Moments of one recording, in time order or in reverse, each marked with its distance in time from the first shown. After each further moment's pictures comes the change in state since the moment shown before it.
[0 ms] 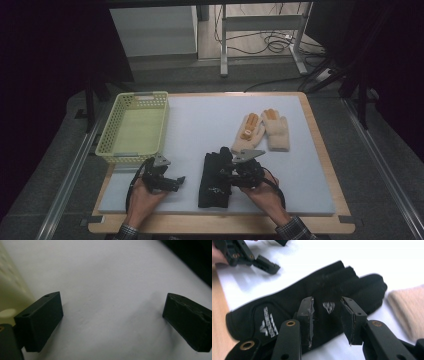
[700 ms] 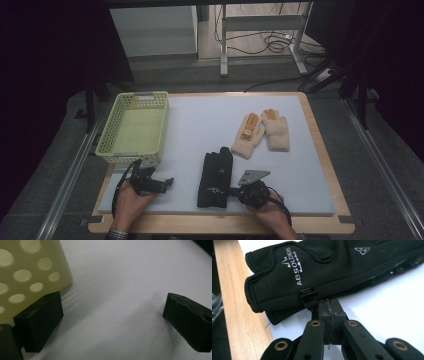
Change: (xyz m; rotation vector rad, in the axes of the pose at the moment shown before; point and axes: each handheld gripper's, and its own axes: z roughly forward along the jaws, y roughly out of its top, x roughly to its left) left arm 0.023 -0.019 -0.015 -0.004 0.008 -0.021; right arm 0.018 -0.054 0.004 0.033 0.091 -0.032
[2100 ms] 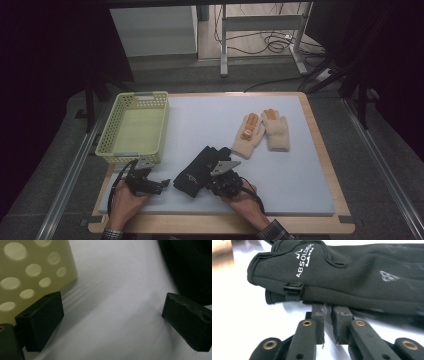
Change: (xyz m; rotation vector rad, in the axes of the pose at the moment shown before) left arm 0.011 -0.006 -0.006 0.000 -0.035 0.044; right arm 0.013 0.048 0.053 -0.016 0.029 -0.018
